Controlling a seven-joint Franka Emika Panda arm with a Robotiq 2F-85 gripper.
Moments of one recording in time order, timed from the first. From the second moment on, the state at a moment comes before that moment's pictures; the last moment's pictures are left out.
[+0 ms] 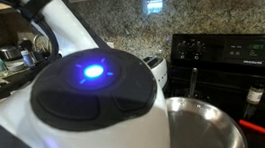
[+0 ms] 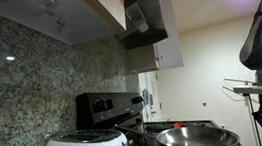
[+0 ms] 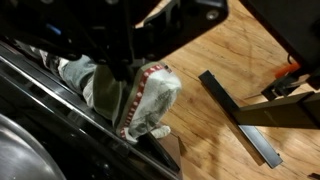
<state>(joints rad) -0.22 0.10 -0.33 -2.63 0.57 2.79 1.10</state>
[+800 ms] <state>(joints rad) -0.21 0.04 -0.37 -2.70 0.44 3.02 1.22</state>
